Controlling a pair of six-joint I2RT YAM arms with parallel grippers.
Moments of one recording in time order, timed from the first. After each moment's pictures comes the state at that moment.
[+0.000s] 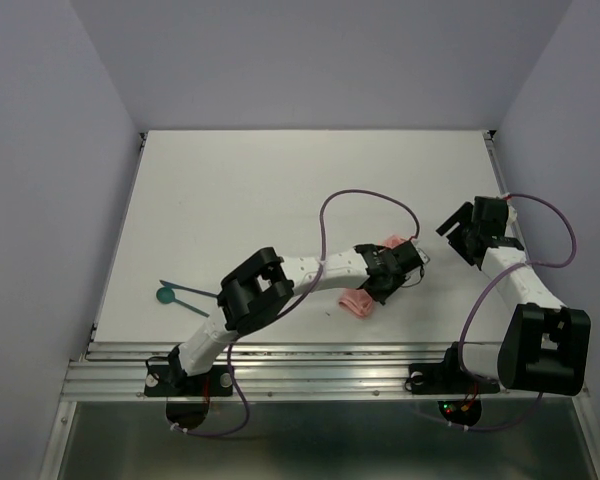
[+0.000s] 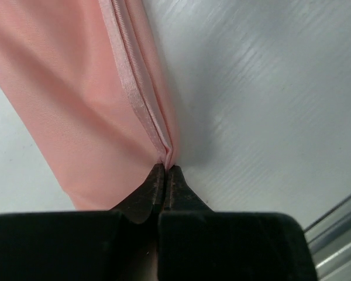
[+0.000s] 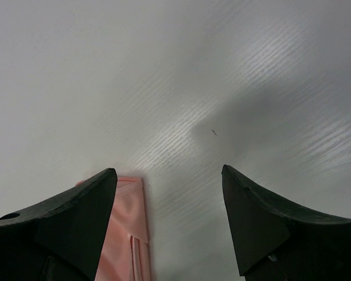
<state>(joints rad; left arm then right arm) -1.21 2.22 1.75 -0.65 -0.20 -0.23 -0.14 1.26 0.74 -0.29 0.12 0.67</state>
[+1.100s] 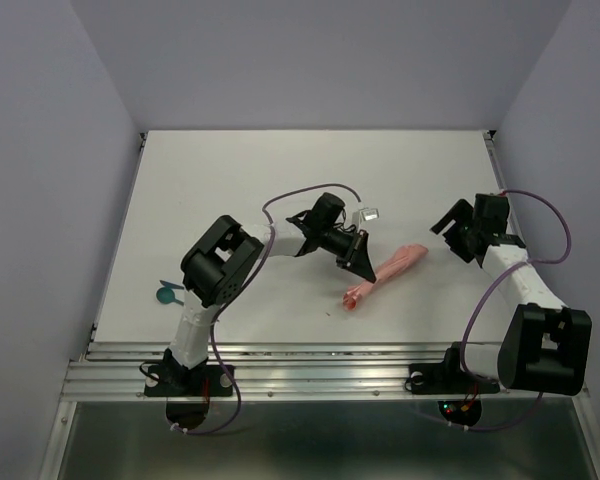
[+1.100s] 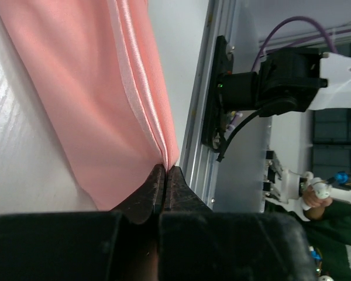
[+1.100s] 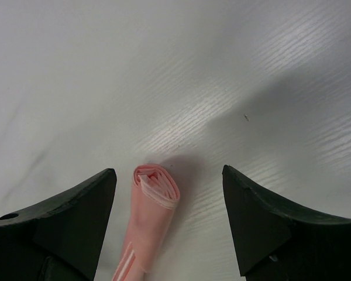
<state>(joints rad) -0.80 2.09 1.32 0.06 0.99 -0.51 -0.14 1.26 0.76 -0.31 -0.02 0.65</state>
